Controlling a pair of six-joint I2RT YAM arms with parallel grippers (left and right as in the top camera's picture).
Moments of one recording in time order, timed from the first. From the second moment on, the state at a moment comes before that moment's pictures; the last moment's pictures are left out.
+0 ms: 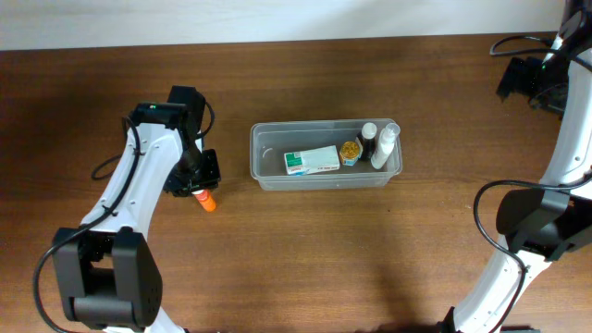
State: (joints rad) left arm -0.12 1.81 1.47 -1.26 -0.01 -0.34; right arm -0.34 2.18 2.52 -1.67 0.11 0.18
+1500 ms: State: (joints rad) left arm -0.17 1.81 2.02 -1.34 0.01 -0.31; right arm -0.34 2.18 2.52 -1.67 0.11 0.18
